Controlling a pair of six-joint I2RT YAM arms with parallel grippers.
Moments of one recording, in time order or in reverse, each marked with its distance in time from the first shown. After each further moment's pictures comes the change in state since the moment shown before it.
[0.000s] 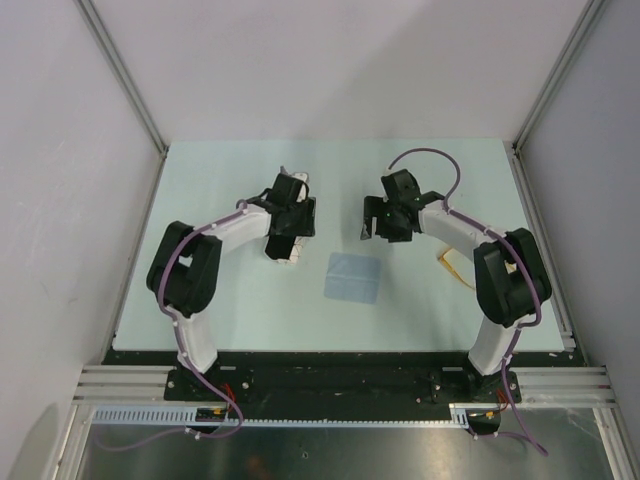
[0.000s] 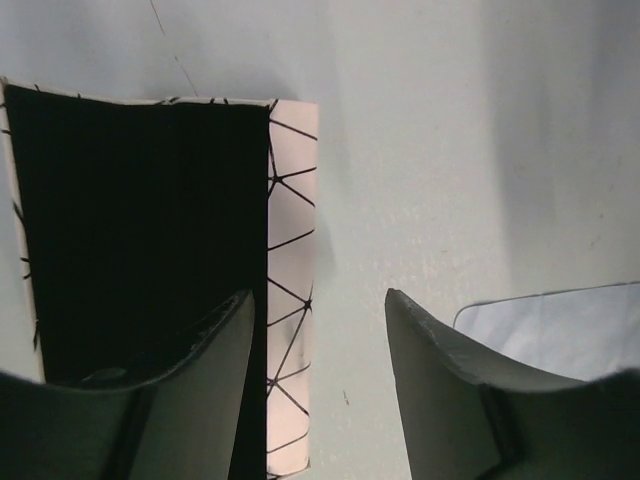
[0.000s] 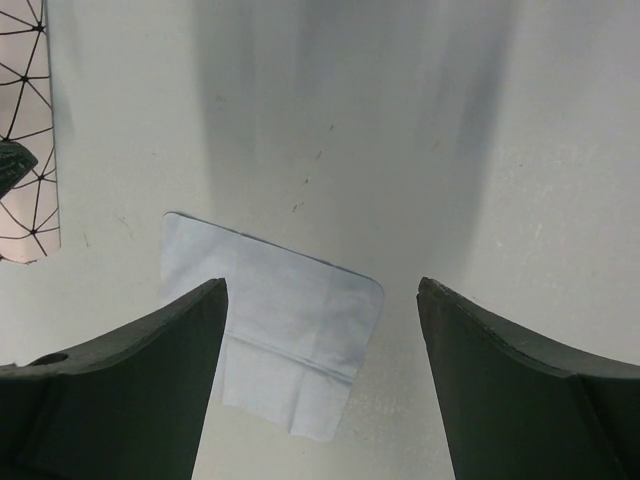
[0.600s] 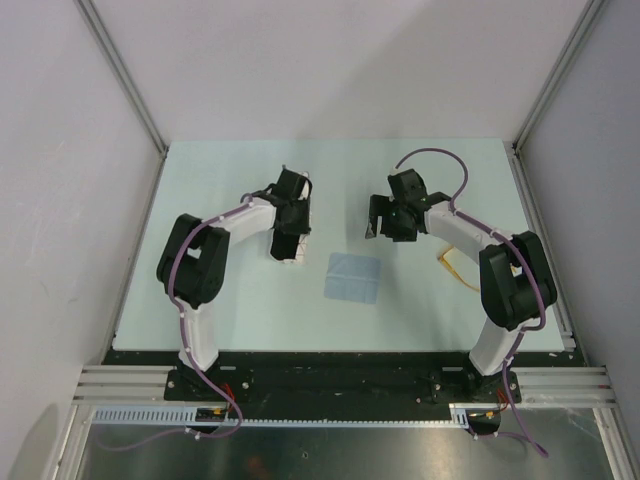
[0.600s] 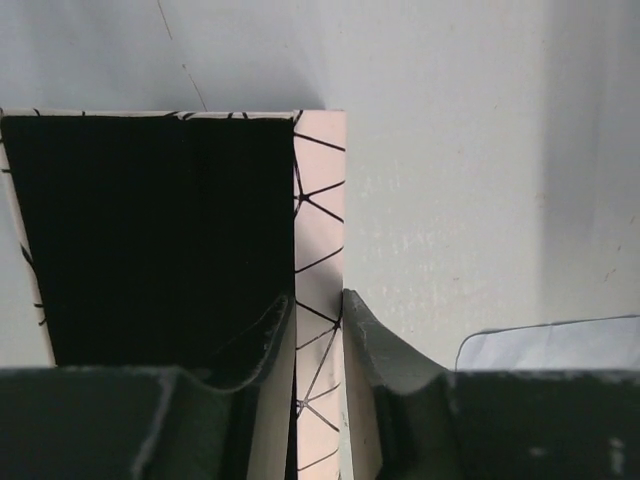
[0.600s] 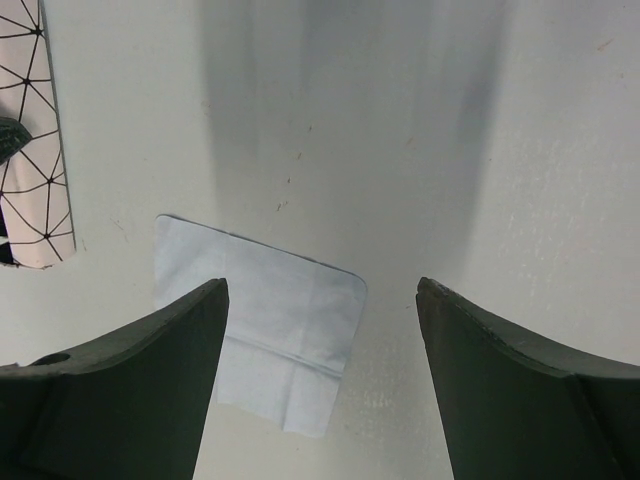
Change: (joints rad) left arm 0.009 0.097 0.092 -0.075 -0.006 -0.035; right arm -0.031 -0.029 -0.030 0.008 0.000 0.003
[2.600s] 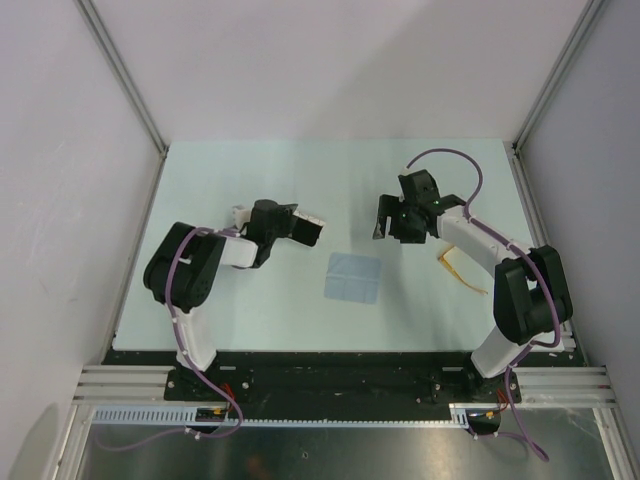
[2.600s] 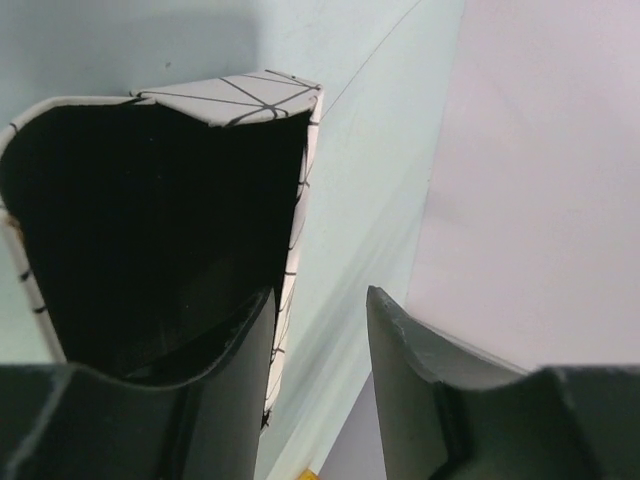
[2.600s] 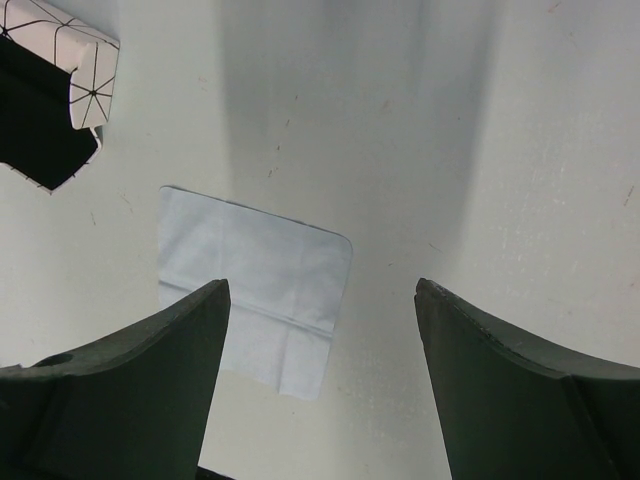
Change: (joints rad) left arm 0.081 -0.065 -0.502 0.888 -0.192 -1.329; right arm -0.027 -0.114 -0.056 -0.039 -0.016 0.003
